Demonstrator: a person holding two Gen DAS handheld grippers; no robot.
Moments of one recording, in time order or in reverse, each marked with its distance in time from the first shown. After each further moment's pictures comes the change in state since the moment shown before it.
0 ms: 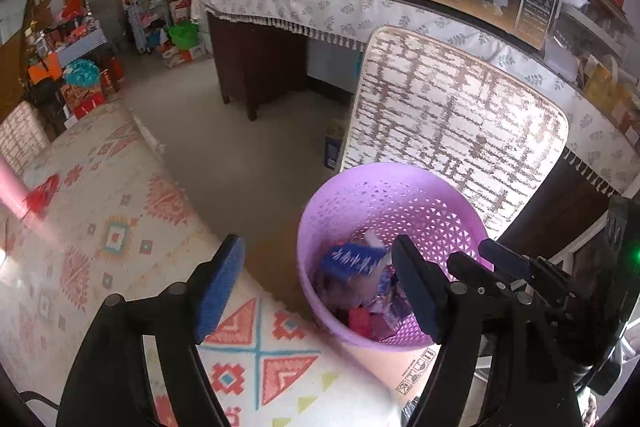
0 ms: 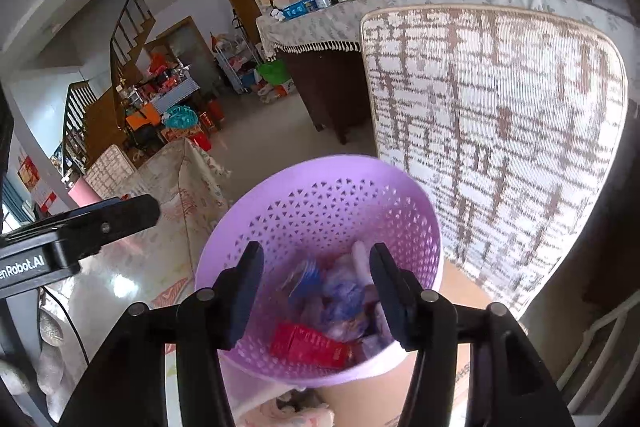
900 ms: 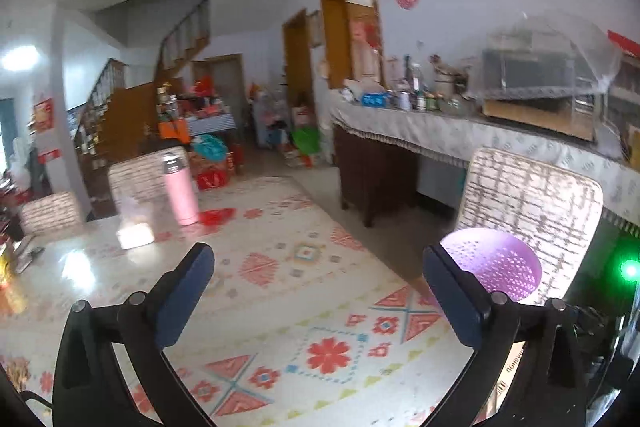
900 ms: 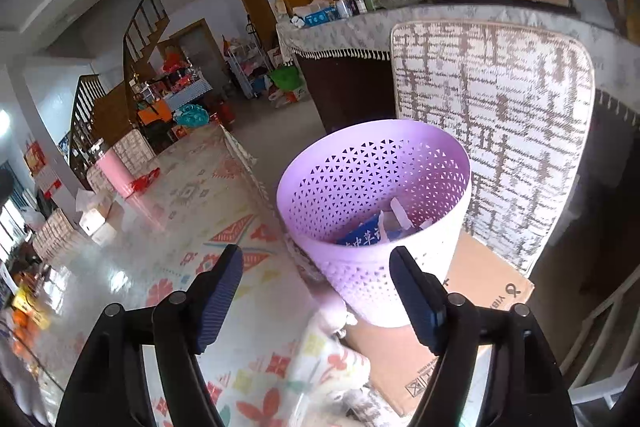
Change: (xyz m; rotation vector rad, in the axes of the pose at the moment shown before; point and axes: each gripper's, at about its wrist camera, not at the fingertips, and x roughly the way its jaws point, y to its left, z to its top) left arm -0.206 0.058 -0.133 -0.143 -0.476 0.400; right arm -0.071 0.077 -0.085 -0.072 -0.066 -0.025
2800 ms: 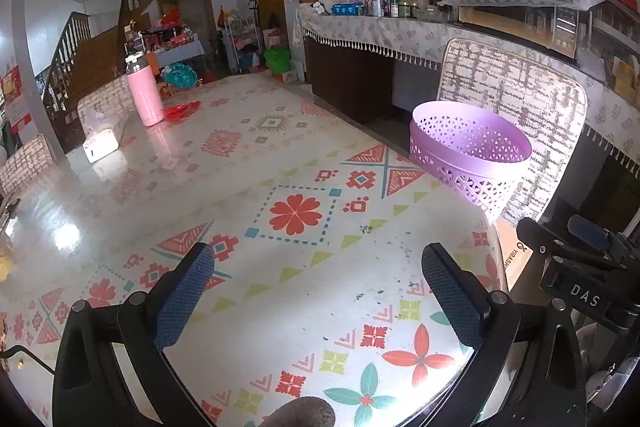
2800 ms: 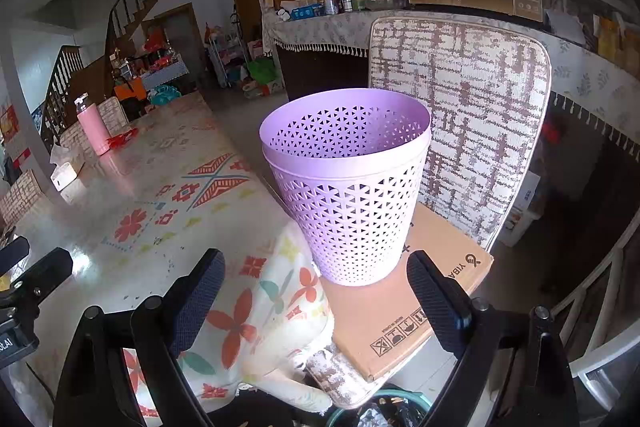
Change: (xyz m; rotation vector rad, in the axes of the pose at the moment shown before) left arm 0.019 -0.020 -0.107 0.059 0.311 -0.109; right arm -0.024 0.010 -0.061 -0.076 0.013 -0.146
